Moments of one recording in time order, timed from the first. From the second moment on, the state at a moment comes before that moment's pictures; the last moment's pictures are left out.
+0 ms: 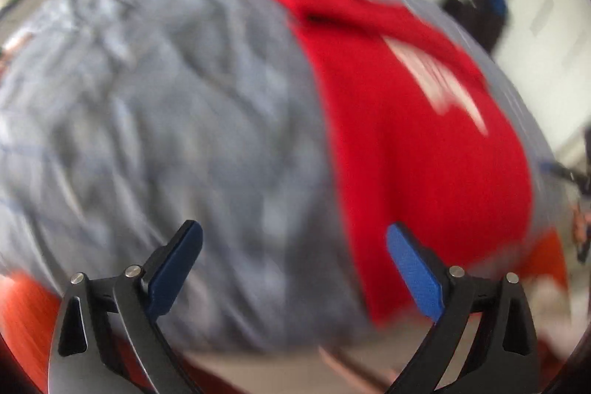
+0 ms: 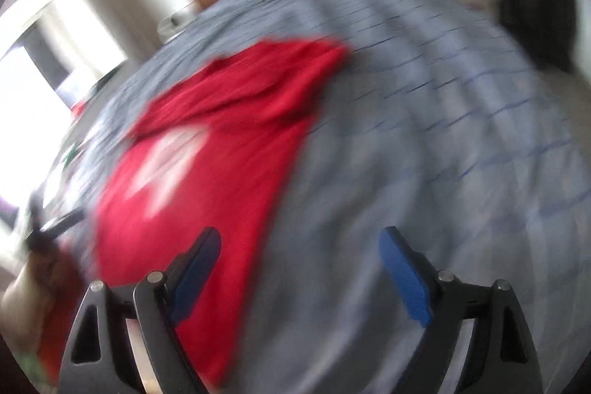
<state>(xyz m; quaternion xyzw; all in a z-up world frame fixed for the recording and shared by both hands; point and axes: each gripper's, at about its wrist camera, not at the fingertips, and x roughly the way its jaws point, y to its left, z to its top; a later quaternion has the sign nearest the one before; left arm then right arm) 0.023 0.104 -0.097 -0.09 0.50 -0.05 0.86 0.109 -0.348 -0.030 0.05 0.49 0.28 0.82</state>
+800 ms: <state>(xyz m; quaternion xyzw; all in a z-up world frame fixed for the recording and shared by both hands) 0.019 0.083 -0.129 -0.19 0.57 -0.15 0.79 0.042 -0.320 -0.103 0.16 0.58 0.29 0.74</state>
